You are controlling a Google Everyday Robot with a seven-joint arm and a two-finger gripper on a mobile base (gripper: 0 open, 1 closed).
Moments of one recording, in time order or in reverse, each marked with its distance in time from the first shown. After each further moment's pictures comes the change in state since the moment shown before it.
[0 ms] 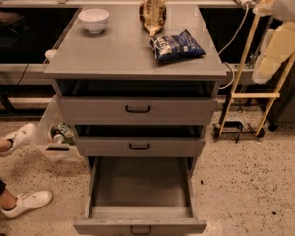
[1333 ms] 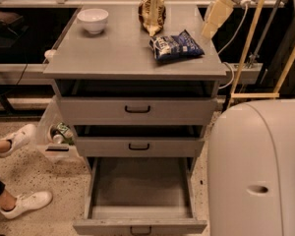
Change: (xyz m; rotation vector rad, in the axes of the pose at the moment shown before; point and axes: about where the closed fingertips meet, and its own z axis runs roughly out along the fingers) arm -0.089 -0.139 0.083 0.009 -0.203 -0.068
